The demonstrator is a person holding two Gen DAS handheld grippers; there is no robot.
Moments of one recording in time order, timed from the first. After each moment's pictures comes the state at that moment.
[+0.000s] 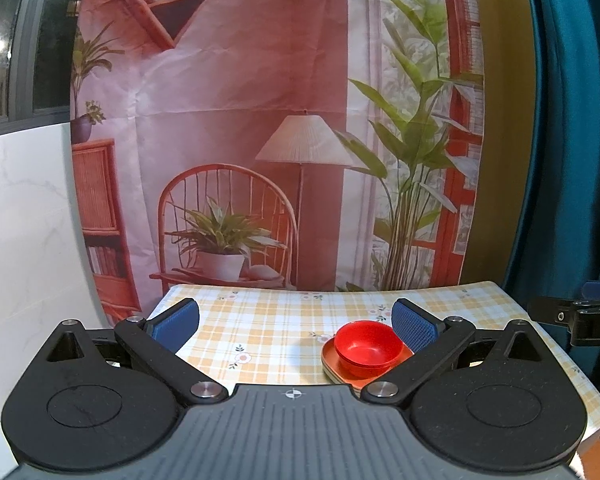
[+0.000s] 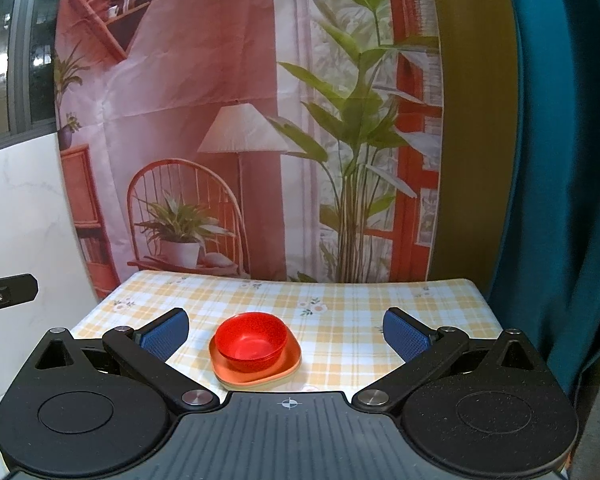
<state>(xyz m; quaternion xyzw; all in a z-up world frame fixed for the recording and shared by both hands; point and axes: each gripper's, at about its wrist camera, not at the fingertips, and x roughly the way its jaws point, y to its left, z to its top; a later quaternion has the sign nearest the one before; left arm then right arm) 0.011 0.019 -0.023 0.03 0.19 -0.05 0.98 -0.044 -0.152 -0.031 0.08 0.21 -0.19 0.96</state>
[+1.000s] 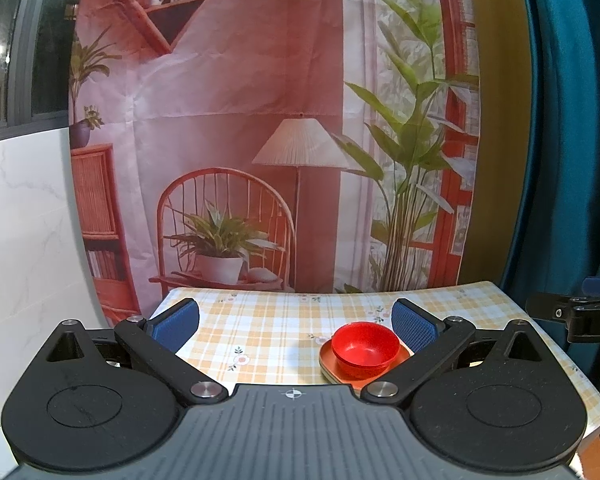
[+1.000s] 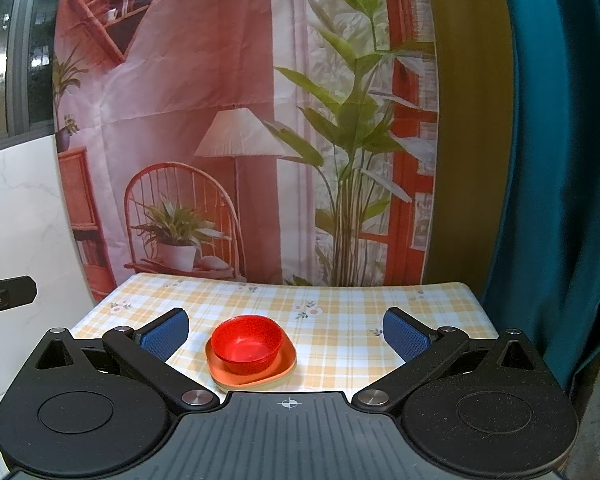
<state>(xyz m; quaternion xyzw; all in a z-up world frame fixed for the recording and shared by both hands) 0.005 0.017 -0.019 0.03 0.18 -0.06 0.98 -0.047 -0.156 -0.026 0.07 0.21 -0.20 0.96</state>
